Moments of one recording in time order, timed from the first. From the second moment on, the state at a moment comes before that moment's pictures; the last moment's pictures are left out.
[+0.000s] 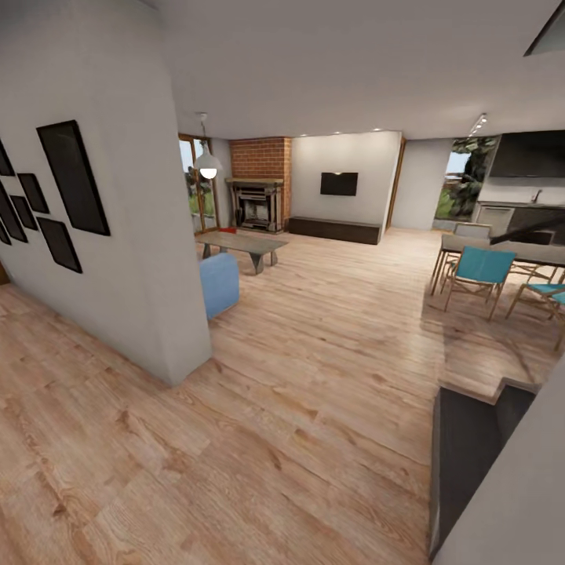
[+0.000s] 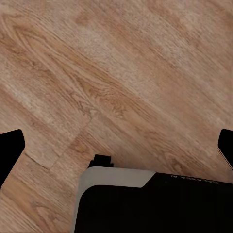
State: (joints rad) left arm -0.33 -0.01 0.13 0.08 0.02 -0.27 0.04; right arm -0.38 -0.11 -0.06 0.05 0.11 -0.25 0.18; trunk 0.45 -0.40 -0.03
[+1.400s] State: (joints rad) left arm -0.33 -0.01 0.13 0.08 0.02 -0.28 0.04; right arm -0.38 -0.11 -0.06 0.05 0.11 -0.25 0.18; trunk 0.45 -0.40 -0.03
